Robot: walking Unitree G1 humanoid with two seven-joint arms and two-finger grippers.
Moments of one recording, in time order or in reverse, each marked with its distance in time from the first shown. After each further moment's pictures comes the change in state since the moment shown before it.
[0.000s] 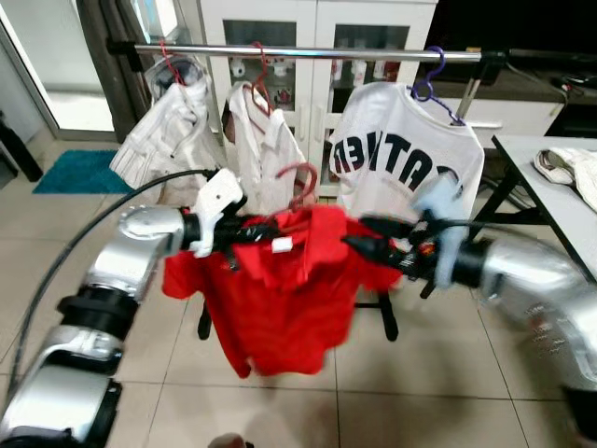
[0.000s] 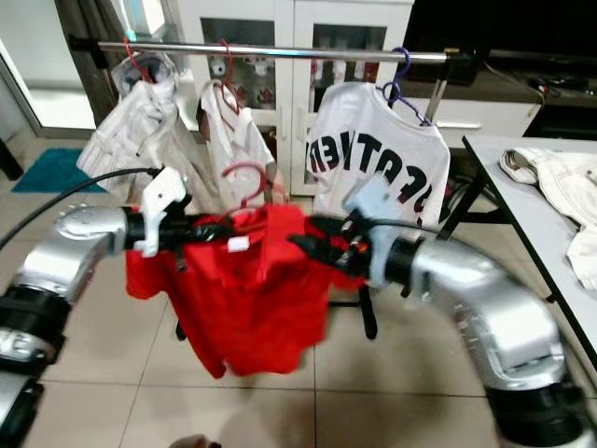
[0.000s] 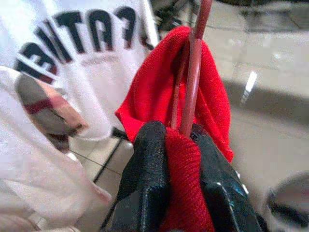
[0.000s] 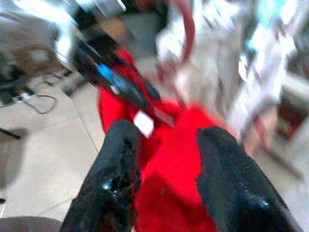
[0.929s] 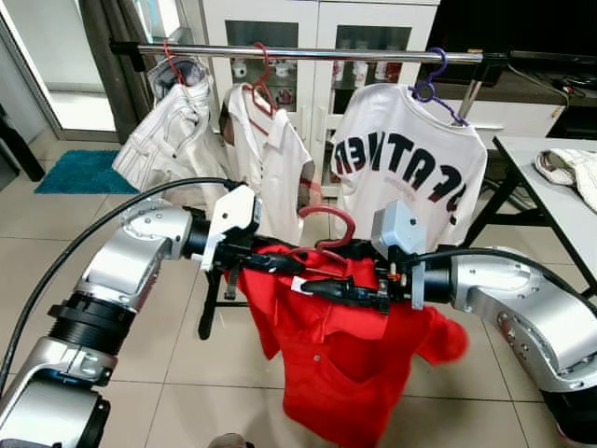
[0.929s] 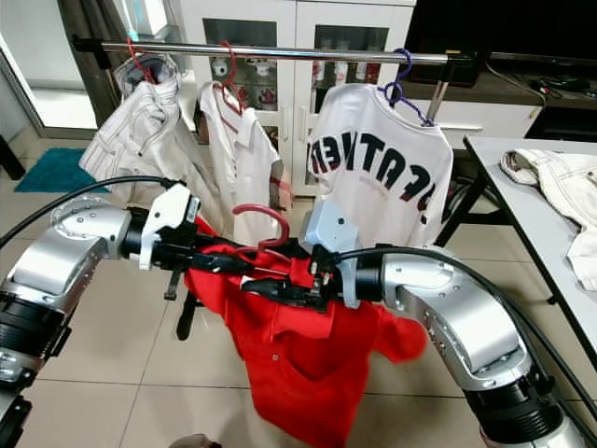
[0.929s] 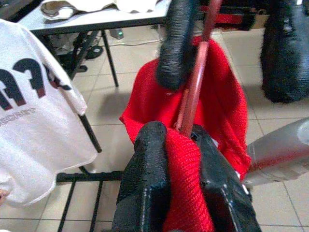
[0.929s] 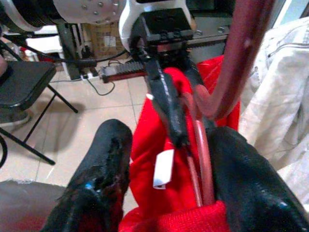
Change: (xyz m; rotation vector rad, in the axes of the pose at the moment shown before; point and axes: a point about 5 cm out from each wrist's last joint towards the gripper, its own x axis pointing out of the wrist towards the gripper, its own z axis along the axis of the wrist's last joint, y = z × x) left arm 0.008 -0.035 0.032 0.160 -0.095 -0.332; right arm 0.025 0.027 -0.015 -0.065 0.037 0.278
